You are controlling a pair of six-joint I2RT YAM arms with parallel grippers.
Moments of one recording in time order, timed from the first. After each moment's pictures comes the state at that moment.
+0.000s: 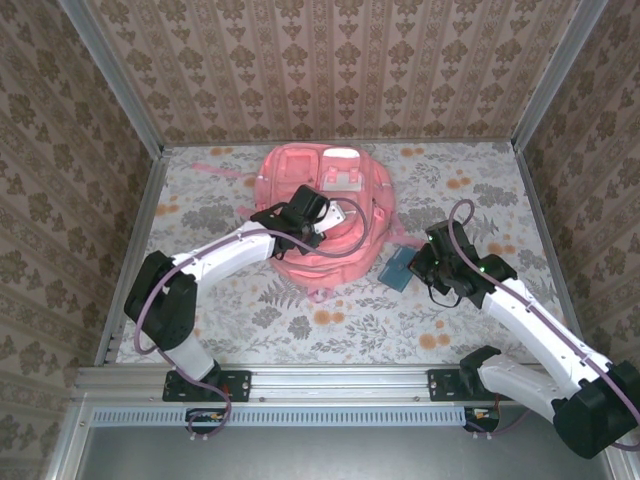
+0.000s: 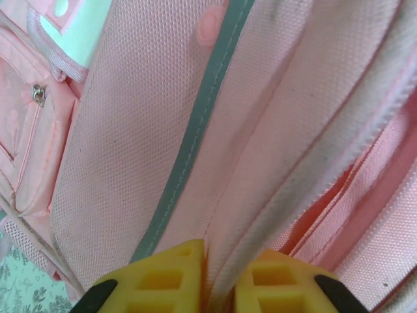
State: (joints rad) left arm -0.77 1.64 1.21 -0.47 -0.20 0.47; right arm 0.41 0.98 0.79 -0.73 0.02 1.07
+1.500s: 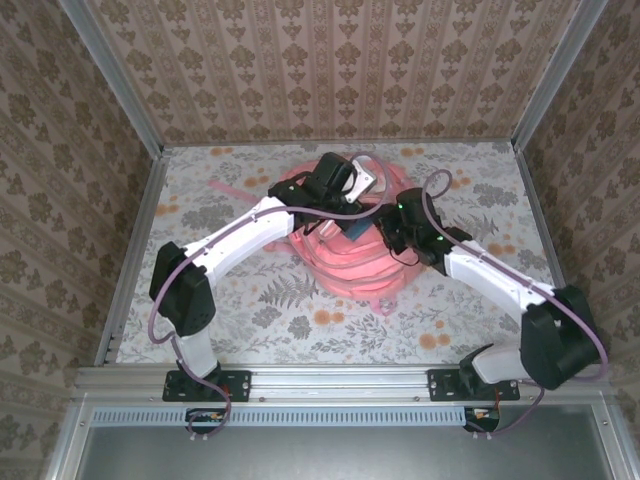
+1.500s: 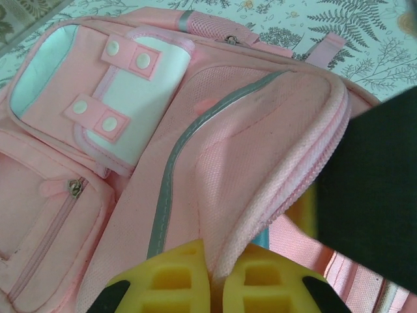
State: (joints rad) left arm -0.83 1.80 1.63 -0.63 0.04 0.05; right arm 0.44 1.33 0.90 -0.21 -0.04 1.38
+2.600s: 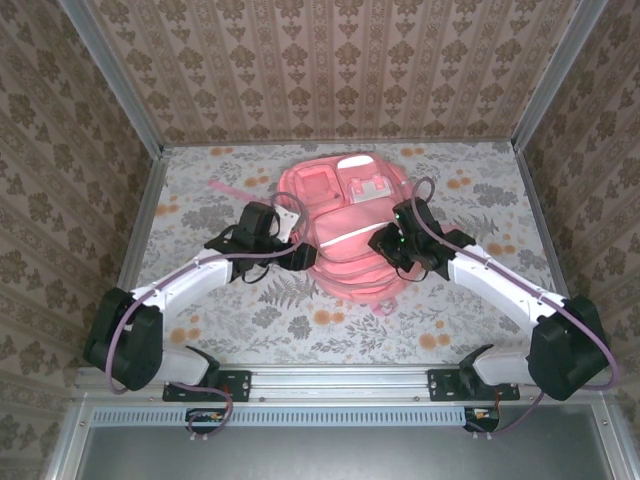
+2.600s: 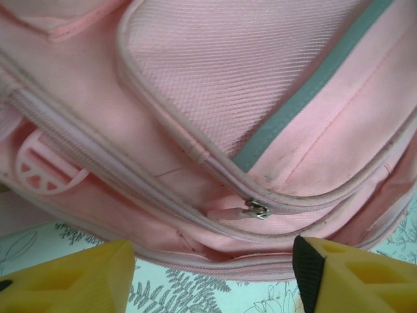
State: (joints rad) left arm -0.56 1.37 0.82 -0.24 0.40 -0.17; right arm 0.49 1.32 0.93 -0.46 -0.12 1.13
